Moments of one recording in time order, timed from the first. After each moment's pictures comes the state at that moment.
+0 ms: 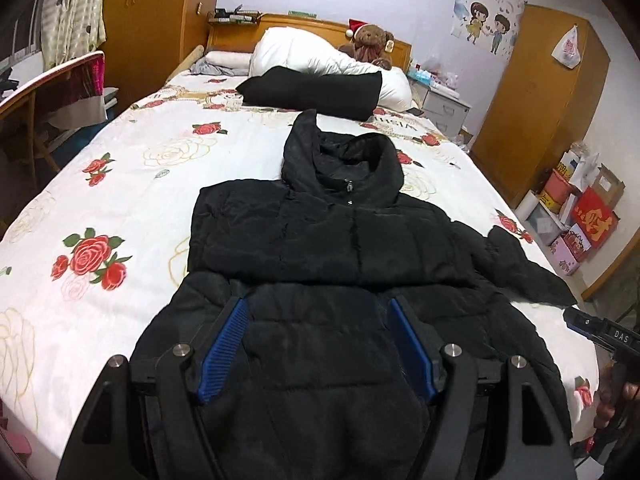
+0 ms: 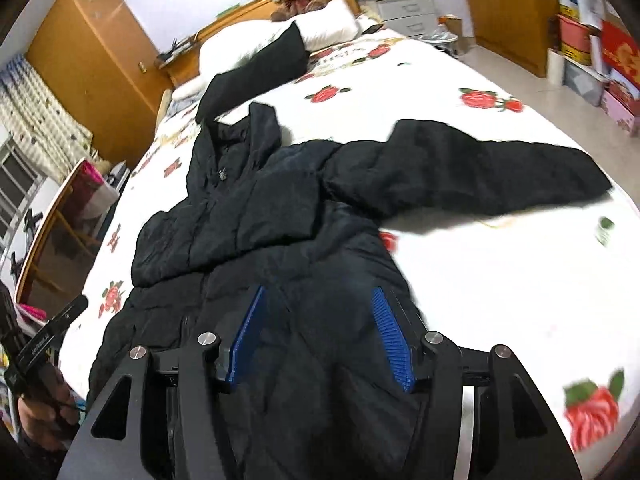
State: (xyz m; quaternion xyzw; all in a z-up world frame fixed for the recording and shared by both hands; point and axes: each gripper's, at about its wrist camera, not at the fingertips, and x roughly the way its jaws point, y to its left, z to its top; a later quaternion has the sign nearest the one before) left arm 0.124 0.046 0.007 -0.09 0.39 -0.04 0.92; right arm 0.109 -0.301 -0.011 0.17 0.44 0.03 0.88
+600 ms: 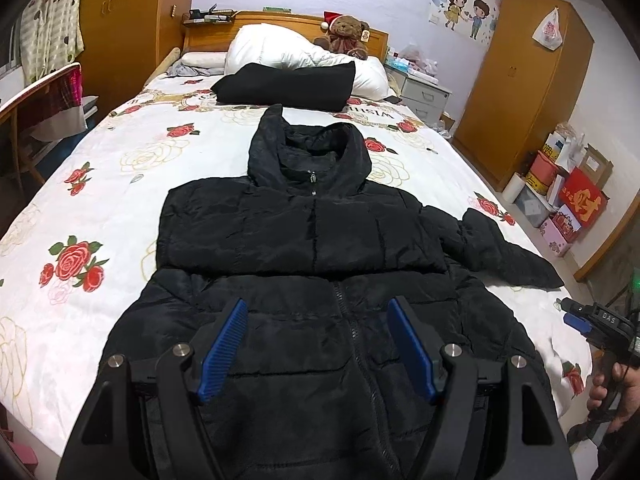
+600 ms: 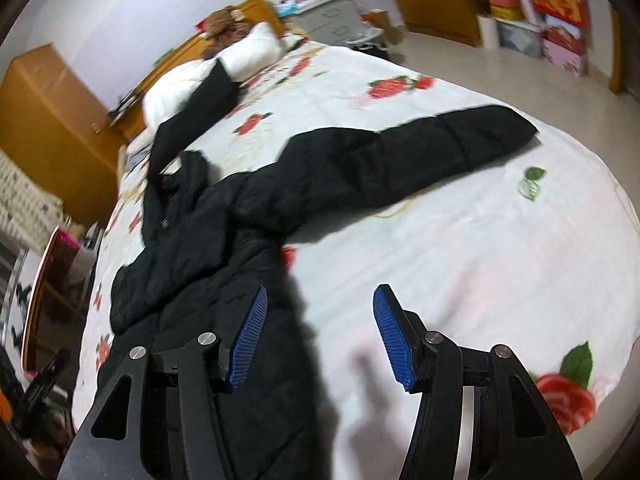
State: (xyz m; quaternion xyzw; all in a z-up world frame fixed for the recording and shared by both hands) left arm 0.127 -0.002 0.010 -0.08 0.40 -0.07 0.91; right arm 0.086 -0.402 -0.033 0.26 0.42 -0.05 0.87
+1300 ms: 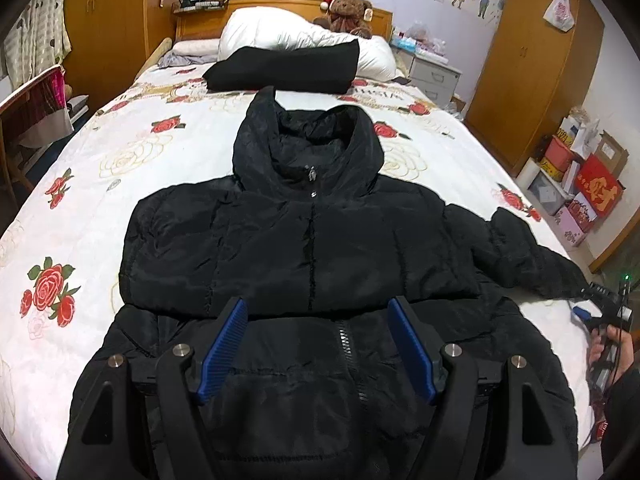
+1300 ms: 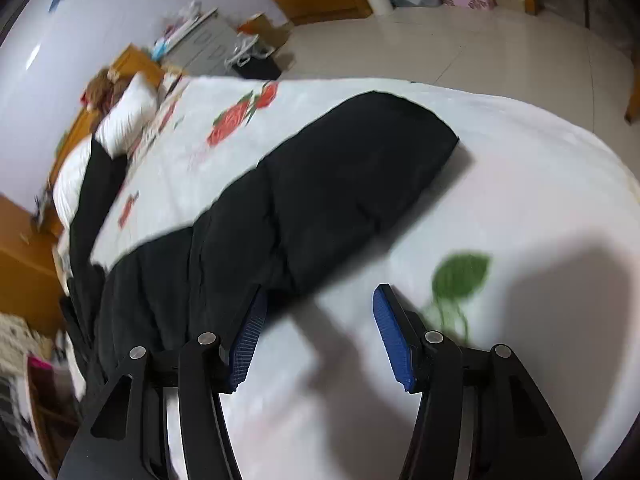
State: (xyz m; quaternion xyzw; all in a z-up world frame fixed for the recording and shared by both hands) left arm 0.206 -0.023 -0.024 -0.05 0.43 -0.05 0.90; right arm 0.161 -0.571 -0.116 0.37 0.40 -0.19 0.82
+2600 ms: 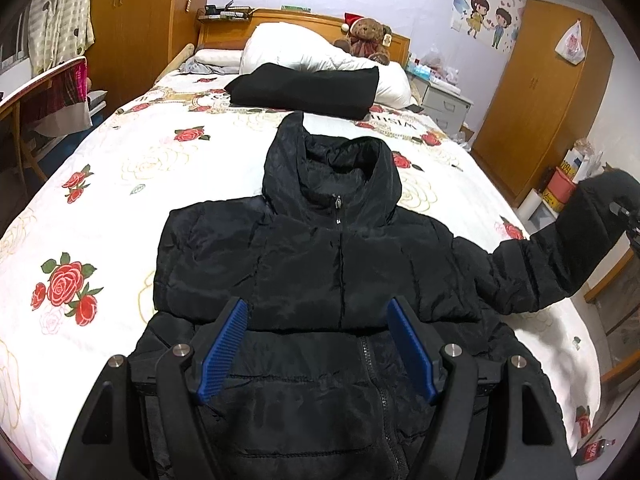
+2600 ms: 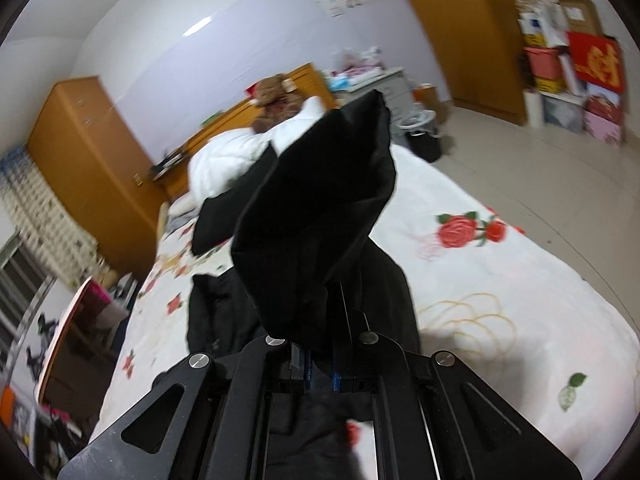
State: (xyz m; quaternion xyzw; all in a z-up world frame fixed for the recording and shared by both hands) left arm 0.193 0.019 0.004 -0.09 0.40 -0.04 0.91; right arm 0.215 -0.399 0.097 0.23 0.30 0.01 0.93
